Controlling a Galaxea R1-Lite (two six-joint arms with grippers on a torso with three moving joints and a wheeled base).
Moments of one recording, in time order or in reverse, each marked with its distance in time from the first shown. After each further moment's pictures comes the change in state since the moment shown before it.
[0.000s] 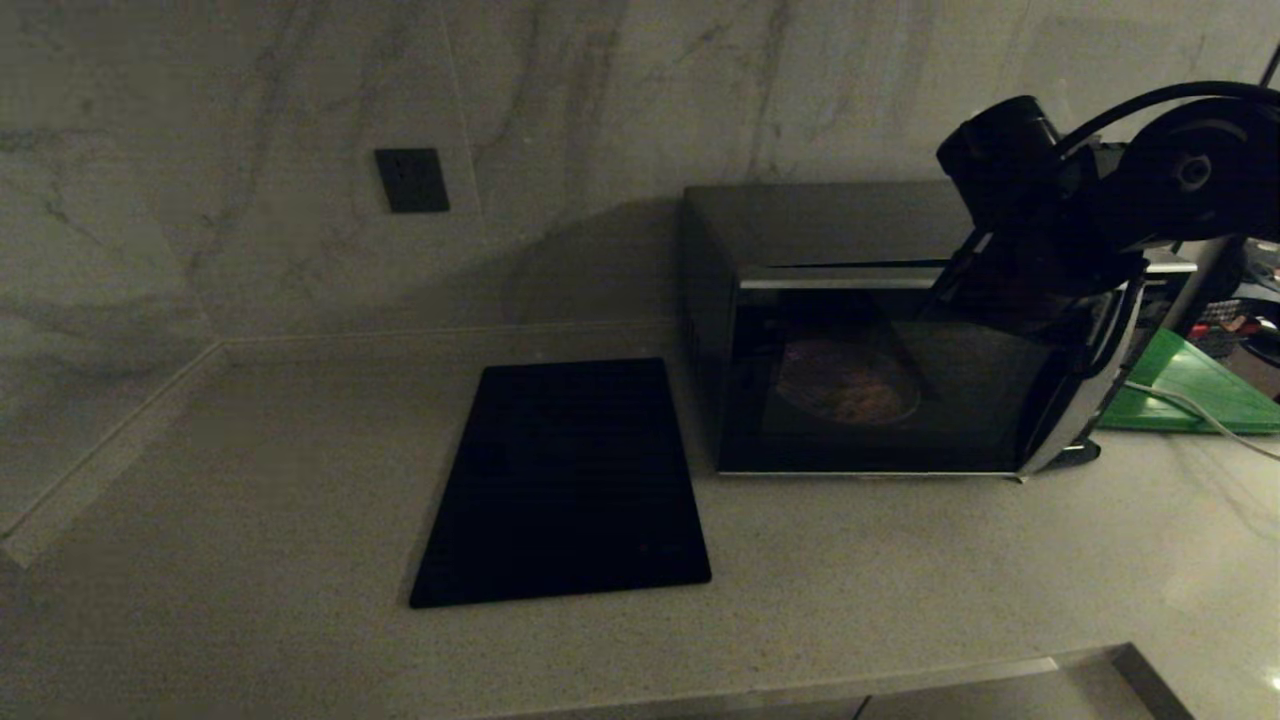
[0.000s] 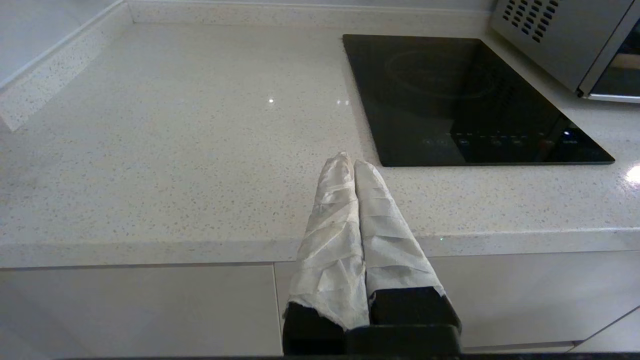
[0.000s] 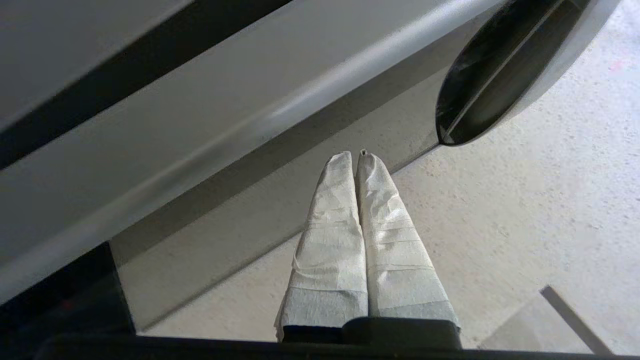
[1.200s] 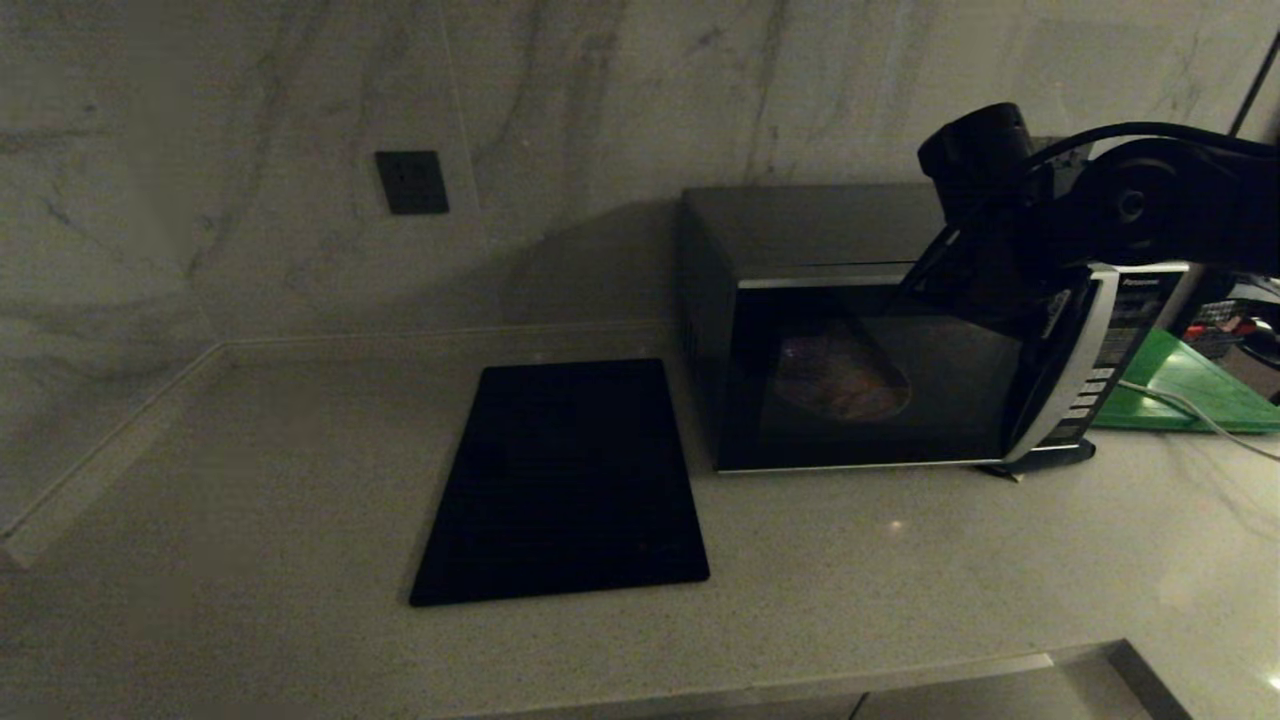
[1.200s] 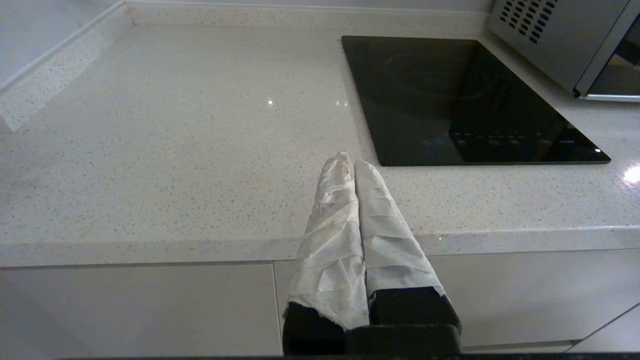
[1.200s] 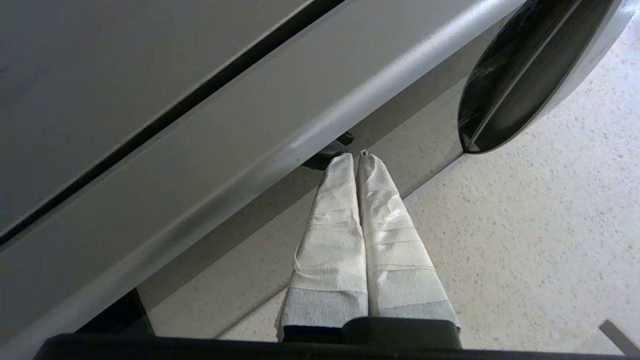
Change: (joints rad) left arm 0.000 0.000 0.000 0.000 0.000 0.000; right arm -0.013 0.063 -0.001 -0.196 0.008 -0.034
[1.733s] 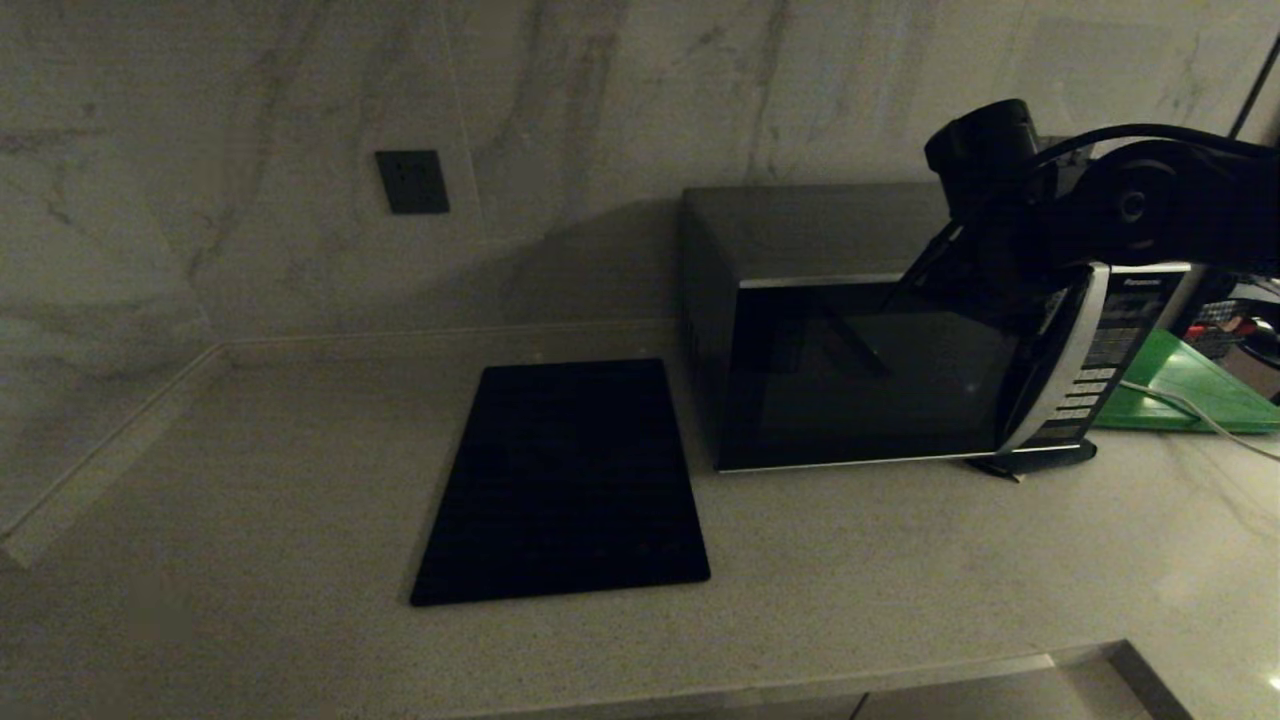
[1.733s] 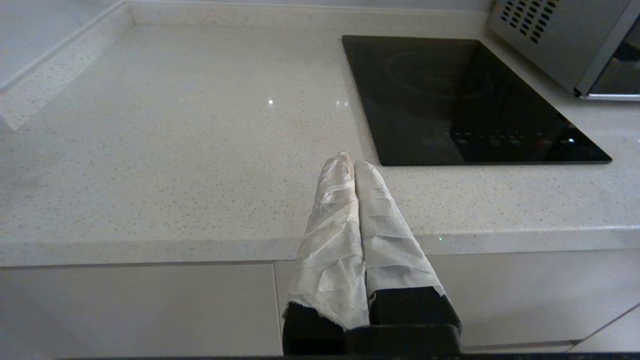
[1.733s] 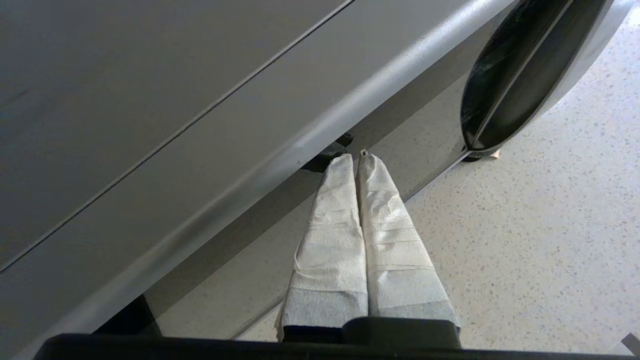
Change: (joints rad) left arm 0.000 0.000 0.000 0.000 0.000 0.000; right arm -0.025 0.000 0.001 -0.033 0.025 0.000
